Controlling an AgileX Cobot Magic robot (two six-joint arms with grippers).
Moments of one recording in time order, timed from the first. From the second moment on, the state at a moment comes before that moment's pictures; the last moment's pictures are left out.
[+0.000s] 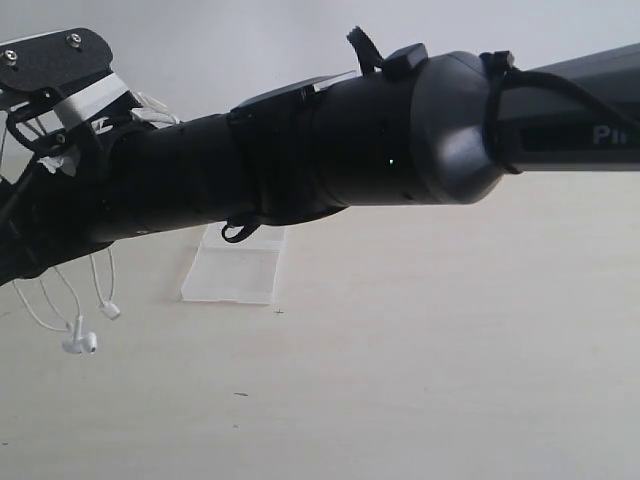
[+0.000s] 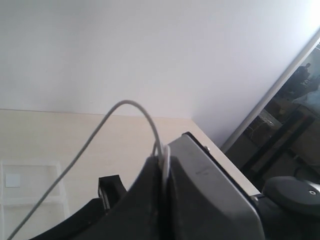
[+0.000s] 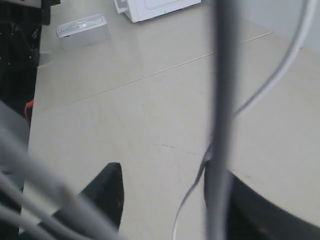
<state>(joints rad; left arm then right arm) 0.09 0.78 -0.61 1.62 -0.62 -2.12 0.93 1.92 -1.39 1.74 0.44 -1.72</state>
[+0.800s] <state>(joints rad) 0.09 0.78 -0.61 1.60 -0.64 -2.12 0.93 1.92 -1.39 1.74 0.51 -1.72</state>
